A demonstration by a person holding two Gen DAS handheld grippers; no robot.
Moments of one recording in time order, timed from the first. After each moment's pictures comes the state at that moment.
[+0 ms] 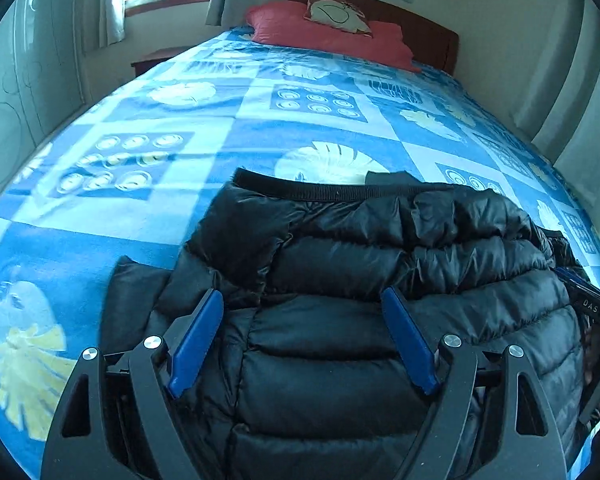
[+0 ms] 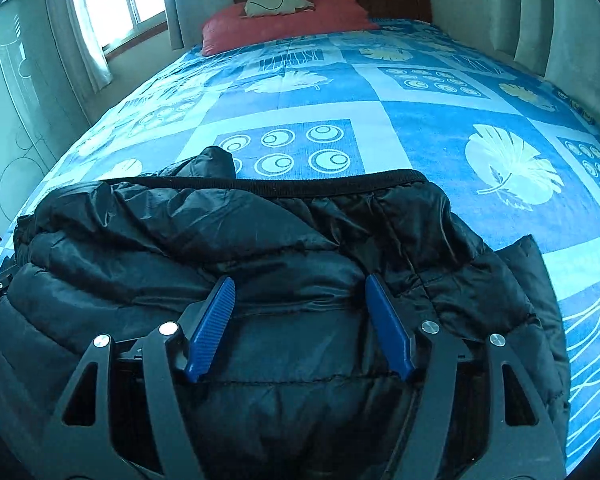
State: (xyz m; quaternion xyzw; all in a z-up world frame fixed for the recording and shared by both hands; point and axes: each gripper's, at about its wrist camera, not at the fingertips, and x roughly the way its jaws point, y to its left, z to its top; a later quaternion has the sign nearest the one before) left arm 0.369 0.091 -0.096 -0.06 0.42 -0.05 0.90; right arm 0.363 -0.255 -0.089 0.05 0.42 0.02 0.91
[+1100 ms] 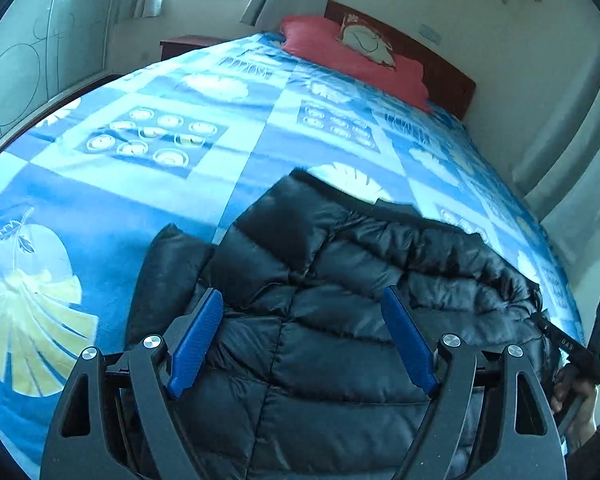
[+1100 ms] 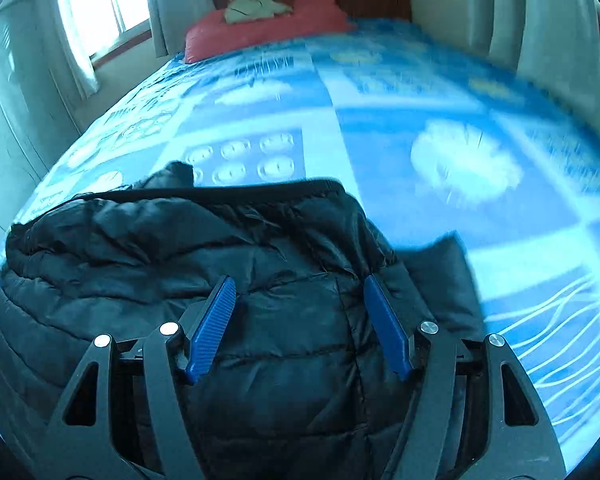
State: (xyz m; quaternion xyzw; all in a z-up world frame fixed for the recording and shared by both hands) left arm 0.355 0.124 -0.101 -0.15 0.41 -0.04 0.90; right arm 0.351 -0.304 -0.094 0.08 0.42 0.01 0.90
